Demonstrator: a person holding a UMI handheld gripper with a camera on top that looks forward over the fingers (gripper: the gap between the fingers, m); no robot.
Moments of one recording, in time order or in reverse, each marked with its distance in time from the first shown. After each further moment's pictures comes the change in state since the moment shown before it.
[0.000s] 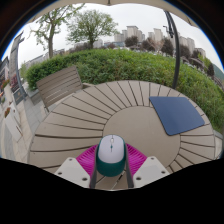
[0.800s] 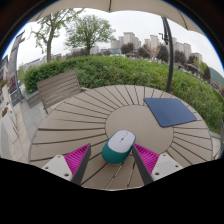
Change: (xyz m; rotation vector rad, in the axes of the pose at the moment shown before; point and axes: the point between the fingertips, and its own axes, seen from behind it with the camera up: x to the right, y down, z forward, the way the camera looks) arm -0.006 0.020 -0.035 0.079 0.062 -0.004
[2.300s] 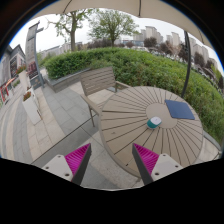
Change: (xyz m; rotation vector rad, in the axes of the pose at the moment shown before) arm -0.161 0.026 -0.294 -0.117 -0.200 -0.123
